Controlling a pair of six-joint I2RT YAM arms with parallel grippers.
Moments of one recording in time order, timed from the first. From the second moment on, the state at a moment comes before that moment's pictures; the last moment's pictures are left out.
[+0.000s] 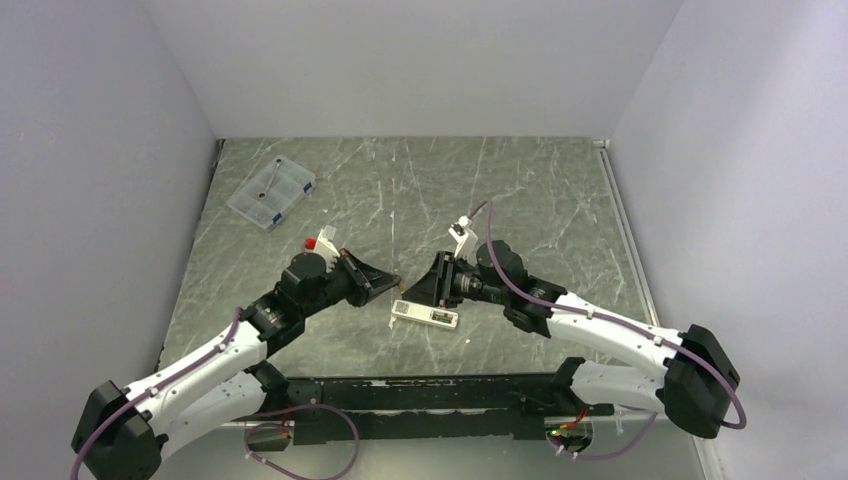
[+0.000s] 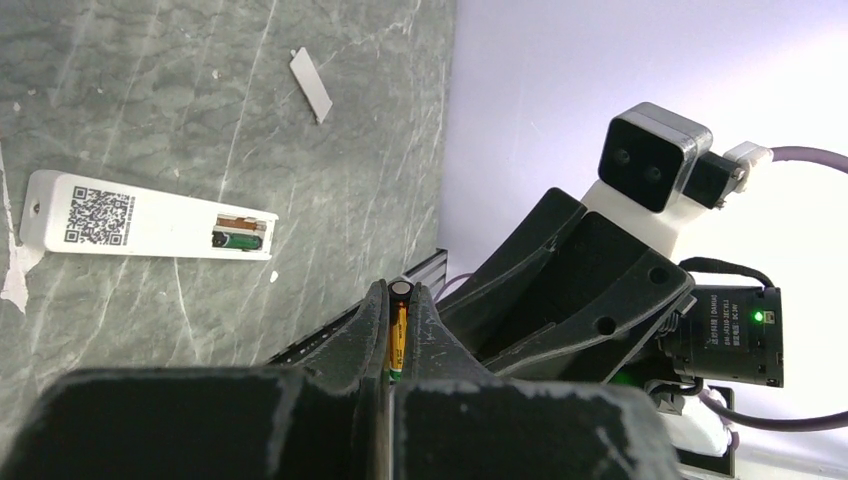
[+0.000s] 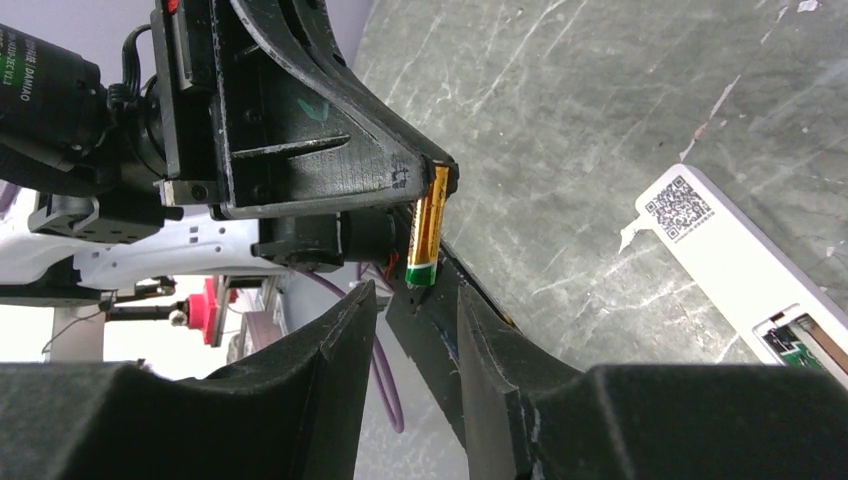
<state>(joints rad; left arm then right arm) -0.69 0.84 0.46 0.07 0.18 -1.35 0.87 1.09 0.63 0.12 -0.32 0.93</state>
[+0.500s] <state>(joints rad) -0.69 0.83 0.44 0.12 0.18 -1.37 0.88 1.12 0.64 0.17 -0.32 0.96</state>
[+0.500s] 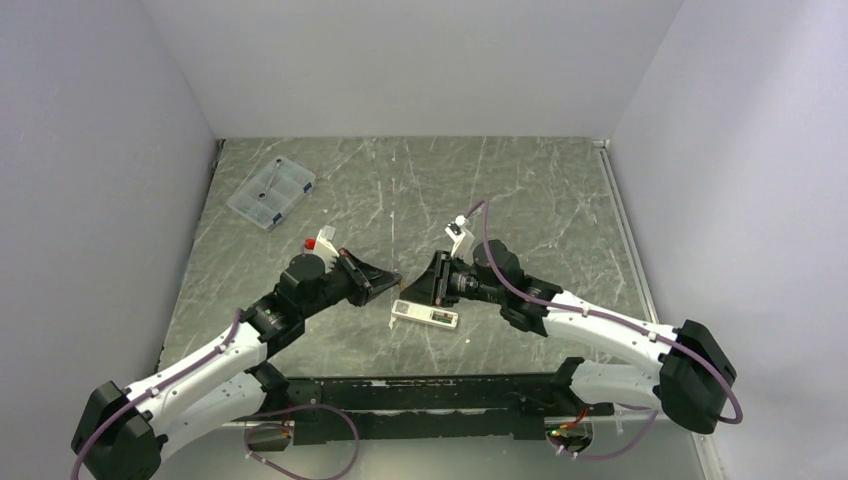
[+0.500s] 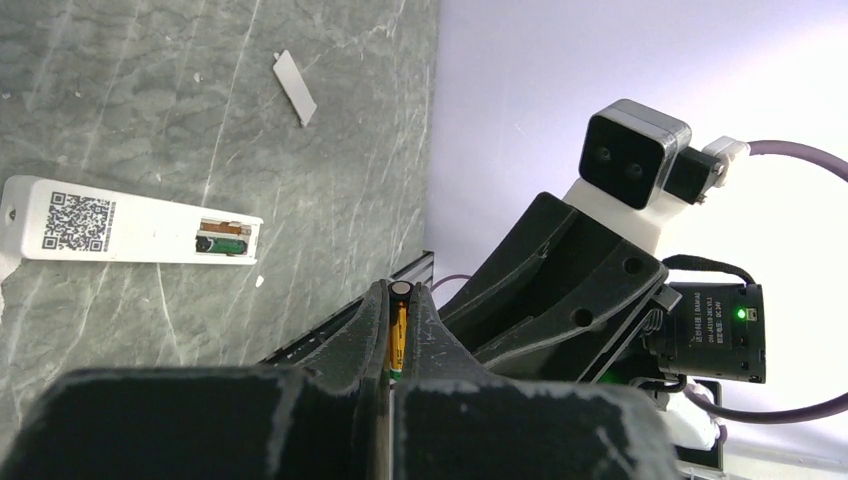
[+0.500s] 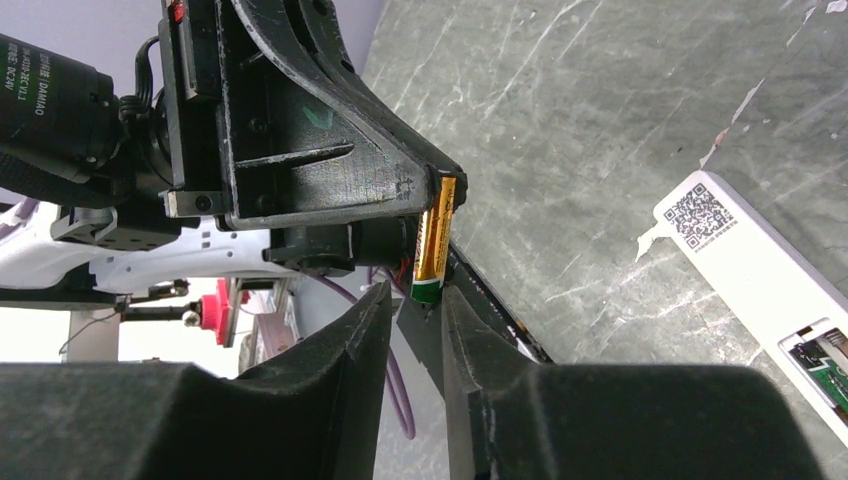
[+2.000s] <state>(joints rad) -0.68 0.87 0.43 0.13 0.24 -1.37 0.90 1.11 0.73 -0.02 -0.26 0.78</state>
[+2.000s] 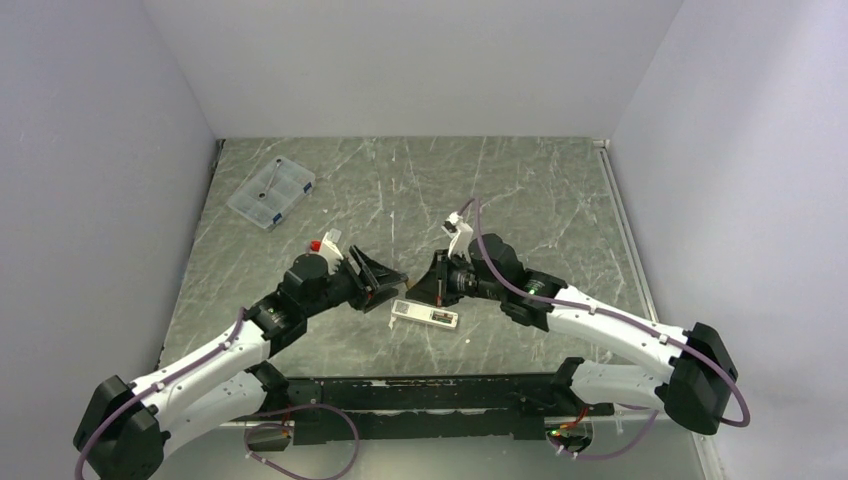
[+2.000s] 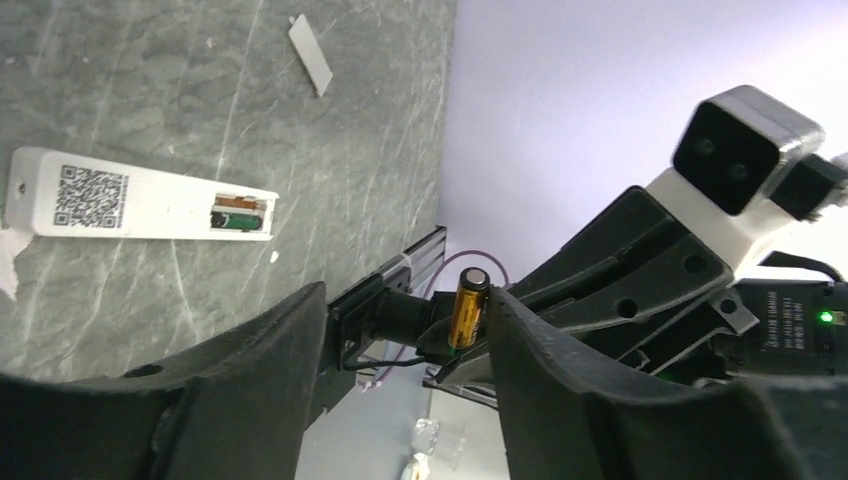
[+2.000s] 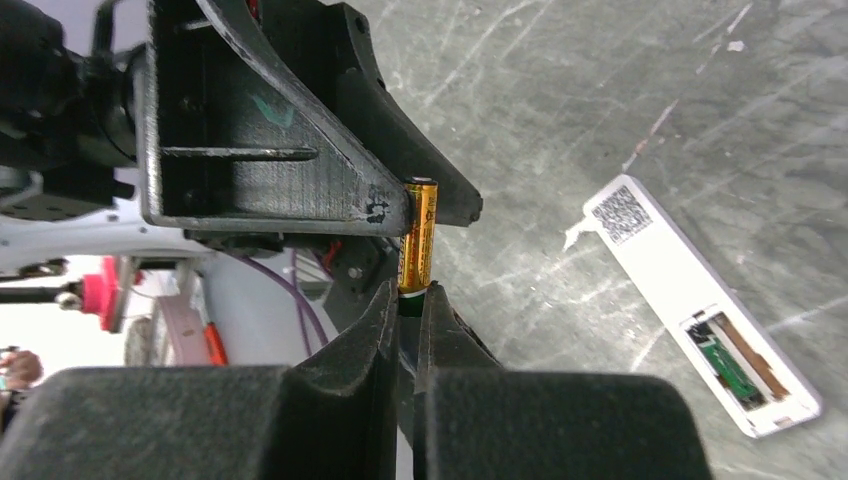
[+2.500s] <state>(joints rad) -0.68 0.82 0.57 -0.13 0.24 -1.22 0.90 1.14 0.92 -0.46 -0.12 0.37</state>
